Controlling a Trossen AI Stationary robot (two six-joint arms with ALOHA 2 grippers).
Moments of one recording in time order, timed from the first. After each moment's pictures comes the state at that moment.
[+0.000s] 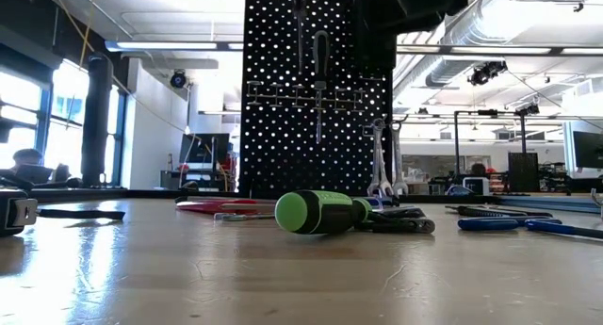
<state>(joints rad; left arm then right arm) 0.11 1.42 1.05 0.59 -0.41 0.44 0.36 1.34 0.90 -0.13 0.55 0.11</state>
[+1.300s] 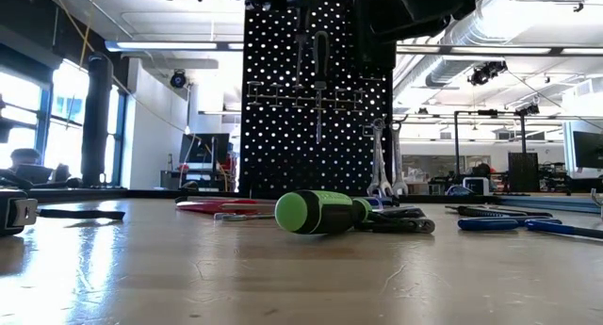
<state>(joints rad) 0.17 1.50 1.08 0.59 -0.45 0.44 0.39 1.34 0.88 -0.13 0.55 0.13</state>
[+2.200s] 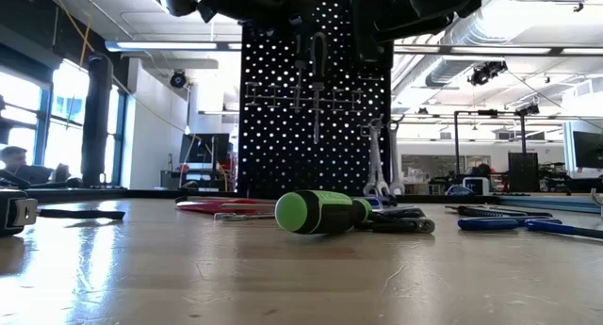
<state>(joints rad) 0.26 1.56 1.08 0.53 -0.45 0.23 0.40 1.34 0.88 -0.14 0.56 0.13</state>
